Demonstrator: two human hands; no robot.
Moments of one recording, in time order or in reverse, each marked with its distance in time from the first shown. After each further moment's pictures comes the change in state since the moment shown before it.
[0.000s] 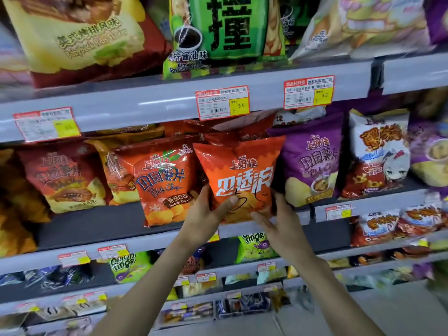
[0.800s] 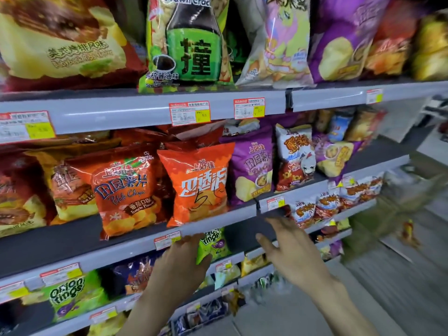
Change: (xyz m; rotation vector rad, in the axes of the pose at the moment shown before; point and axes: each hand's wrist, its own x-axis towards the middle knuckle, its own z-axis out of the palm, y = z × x) left_hand -0.100 0.000 0.004 0.715 -0.238 0.197; right_hand -0.126 -0.049 -0.070 -0.769 0.142 0.144
